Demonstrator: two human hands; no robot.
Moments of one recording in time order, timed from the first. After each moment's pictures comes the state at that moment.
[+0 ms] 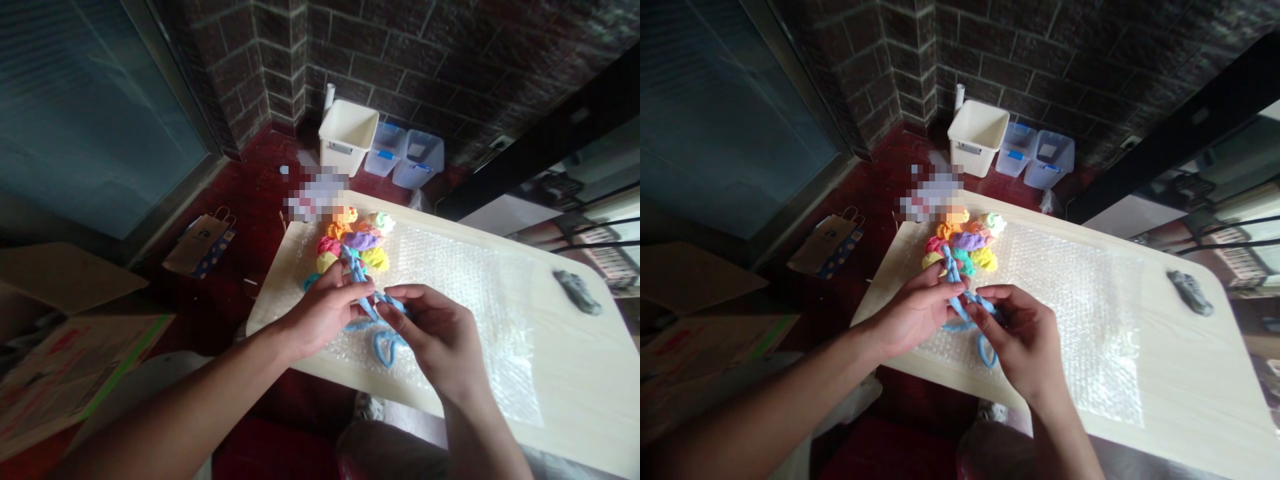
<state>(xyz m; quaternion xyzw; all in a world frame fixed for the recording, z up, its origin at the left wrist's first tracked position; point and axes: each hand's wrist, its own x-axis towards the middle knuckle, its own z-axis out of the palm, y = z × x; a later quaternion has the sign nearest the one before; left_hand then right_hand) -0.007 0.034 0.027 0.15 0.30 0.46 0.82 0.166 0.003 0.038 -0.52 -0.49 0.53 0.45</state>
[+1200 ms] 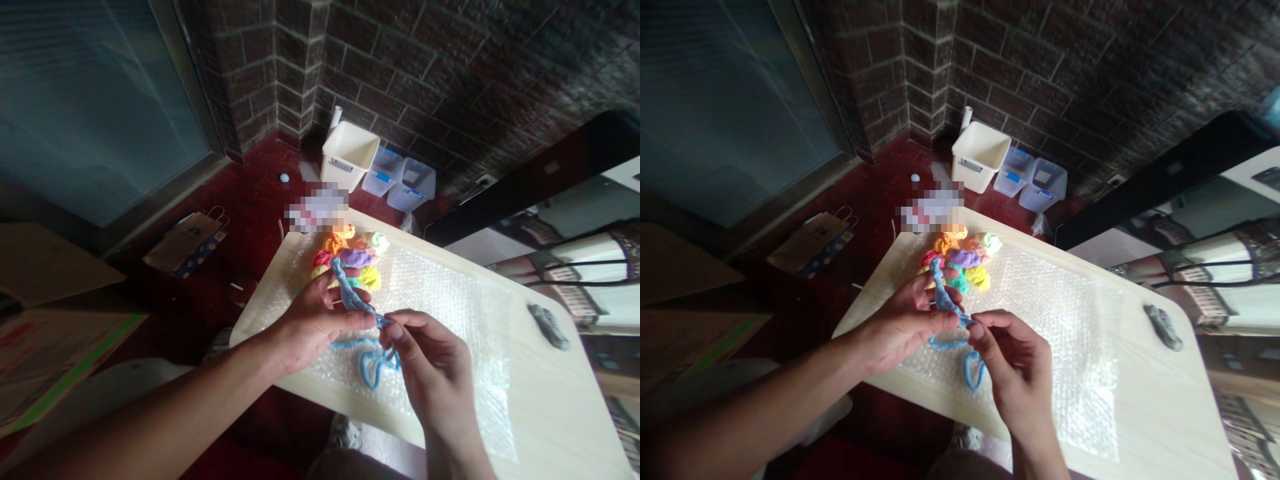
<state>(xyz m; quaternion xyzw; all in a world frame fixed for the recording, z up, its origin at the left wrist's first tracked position) -0.014 0.032 0.030 0.12 0.30 0.49 0.81 0.171 -0.001 0.038 -0.50 -0.50 0.51 0.49</state>
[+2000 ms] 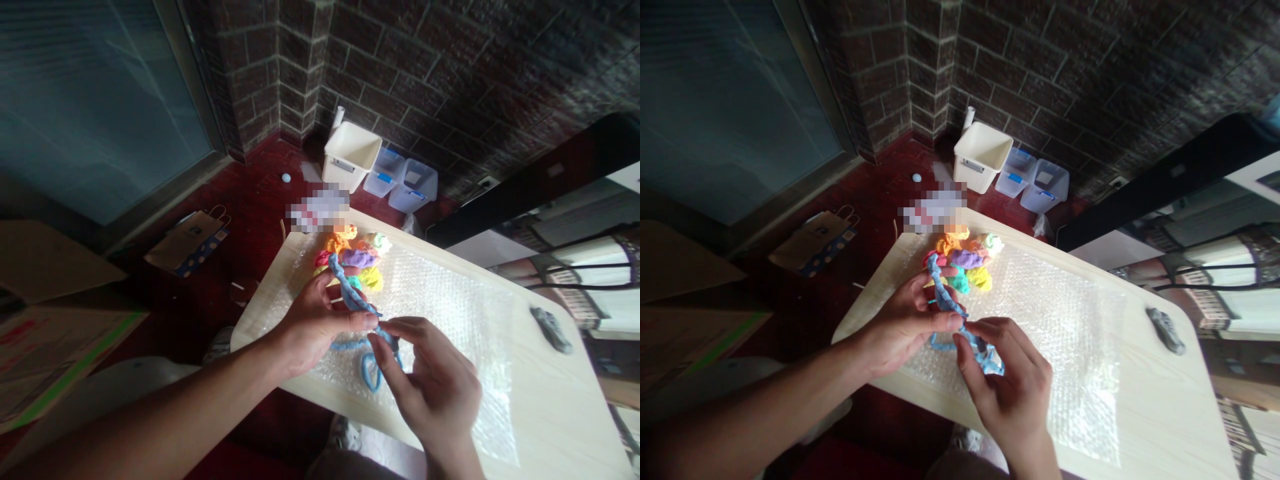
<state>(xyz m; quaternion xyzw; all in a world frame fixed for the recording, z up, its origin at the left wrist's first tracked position) -0.010 0.031 0.033 0.15 0.33 0.52 0.78 0.164 -0.008 0.052 -0.49 -0.76 0.19 0.39</state>
